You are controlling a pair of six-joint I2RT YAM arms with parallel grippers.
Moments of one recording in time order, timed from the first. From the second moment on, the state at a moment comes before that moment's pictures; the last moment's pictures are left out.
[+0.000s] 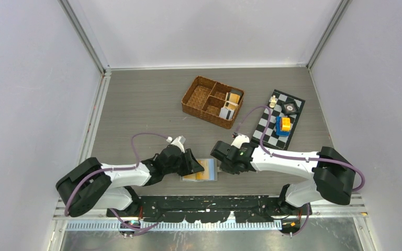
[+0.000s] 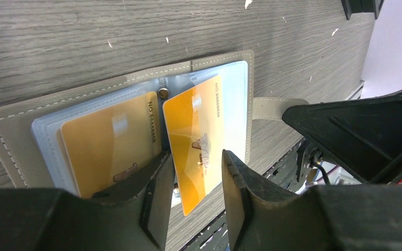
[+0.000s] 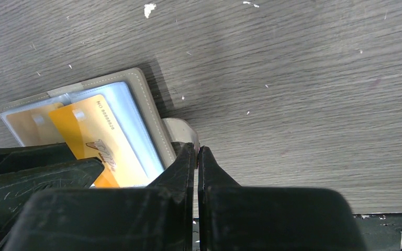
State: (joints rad) left arm -0.87 1.29 0.30 0.36 0.11 -1.05; right arm 1.07 1.39 0.82 -0.68 0.34 1.36
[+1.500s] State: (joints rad) left arm -0.88 1.32 0.43 0.17 0.16 -0.94; right arm 1.08 1.39 0.81 -0.68 0.34 1.36
